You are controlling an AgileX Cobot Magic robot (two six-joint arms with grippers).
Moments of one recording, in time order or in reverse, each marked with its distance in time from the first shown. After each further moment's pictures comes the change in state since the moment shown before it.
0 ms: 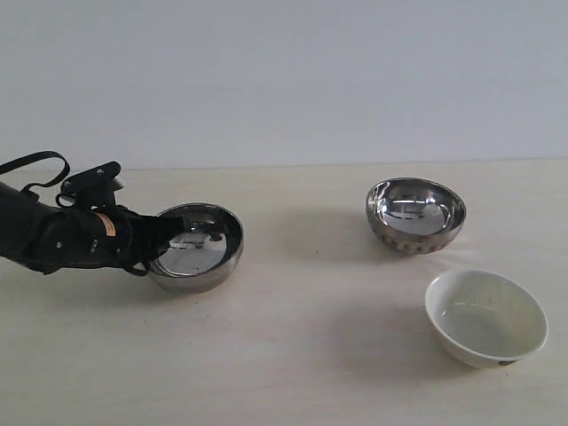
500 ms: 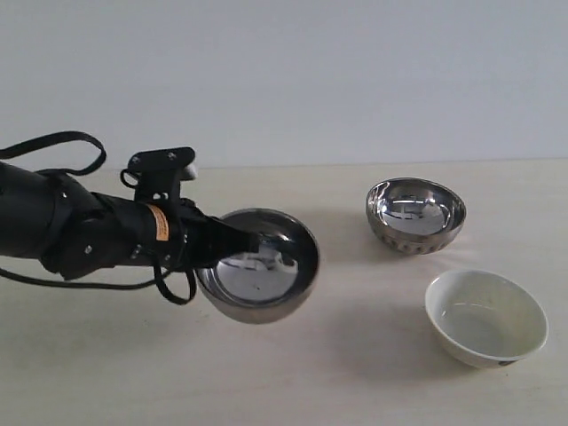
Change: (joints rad) left arm -0.263 -0.197 0.069 0.103 0.120 0.006; right arm 0.000 0.000 0.000 0.000 0.000 0.000
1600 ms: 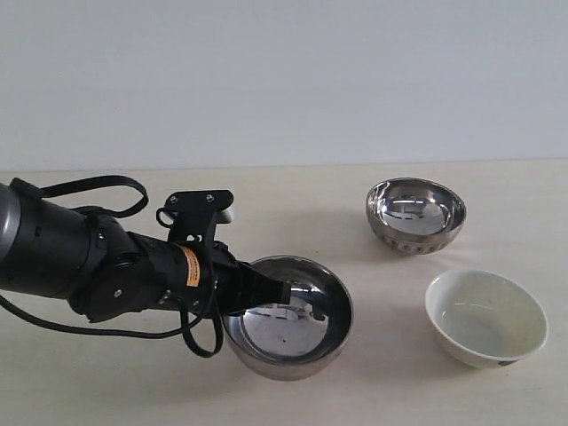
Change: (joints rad) left arm -0.116 0.033 0.041 -0.023 0.013 -0.027; right arm 0.000 0.000 0.000 0.000 0.000 0.000
